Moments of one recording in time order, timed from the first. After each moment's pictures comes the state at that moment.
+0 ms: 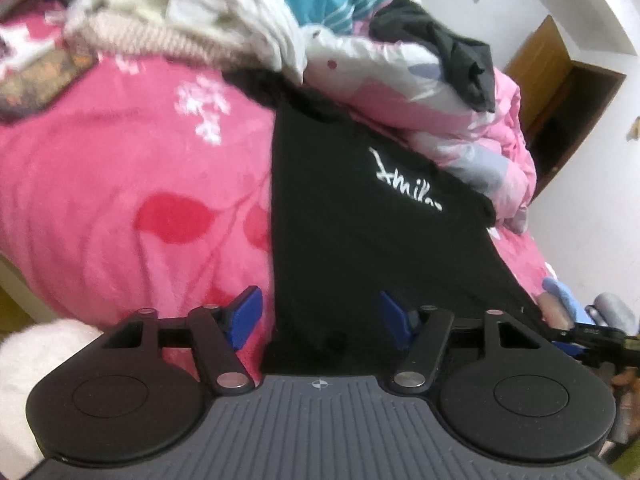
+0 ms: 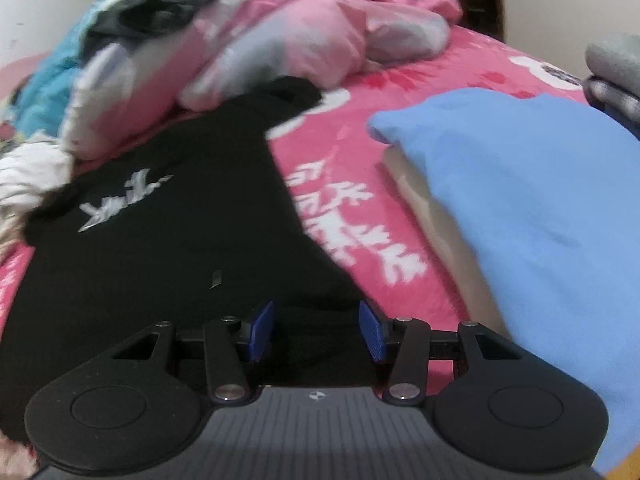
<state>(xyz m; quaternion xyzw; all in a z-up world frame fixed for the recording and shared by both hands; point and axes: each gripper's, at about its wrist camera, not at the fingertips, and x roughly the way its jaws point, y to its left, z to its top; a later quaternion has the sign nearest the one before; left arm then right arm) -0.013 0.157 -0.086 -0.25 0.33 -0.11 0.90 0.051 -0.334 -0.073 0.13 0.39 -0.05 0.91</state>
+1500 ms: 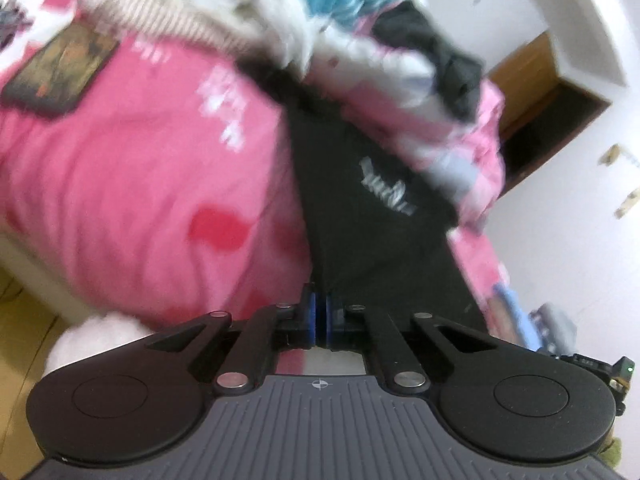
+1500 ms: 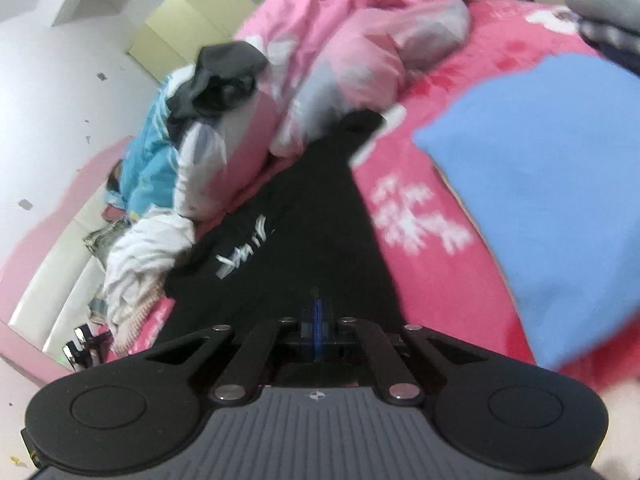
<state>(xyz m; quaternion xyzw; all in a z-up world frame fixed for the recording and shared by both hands) -0.033 0.229 -0.065 -0.31 0.38 -0.15 0.86 -0.041 -0.376 -0.031 0.31 0.35 0.07 0.88</state>
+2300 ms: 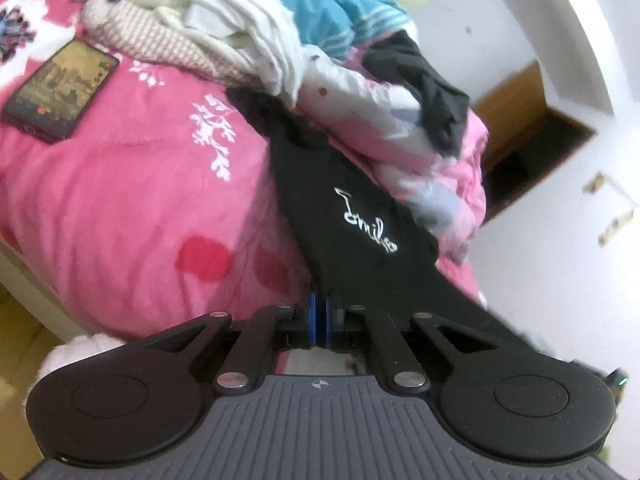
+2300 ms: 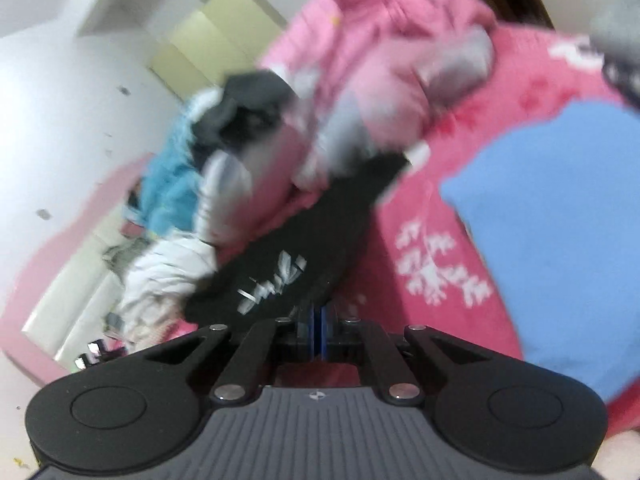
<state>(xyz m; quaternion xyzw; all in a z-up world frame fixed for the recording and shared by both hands) -0.041 0.237 -0.045 -0.33 0.33 -0.16 0.87 -0.048 -0.386 0.014 0.31 0.28 0.11 0.90</state>
